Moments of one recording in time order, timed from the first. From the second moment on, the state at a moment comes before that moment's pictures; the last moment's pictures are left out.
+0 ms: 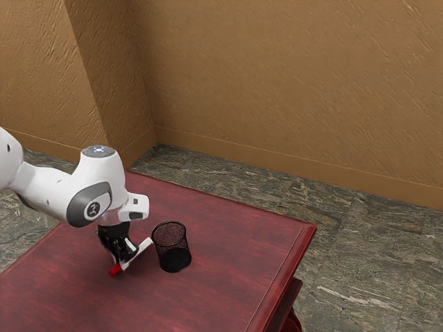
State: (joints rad) arm 0.04 0.08 0.03 -2.49 0.10 2.49 0.13
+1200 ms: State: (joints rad) arm -0.05 0.00 -0.17 -1.92 0.10 1.44 -0.09
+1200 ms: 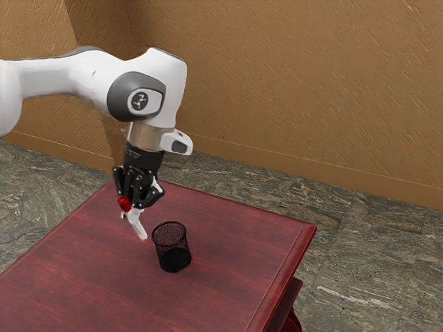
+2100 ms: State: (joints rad) arm -0.06 0.38 -0.17 -1.61 0.13 1.42 -0.17
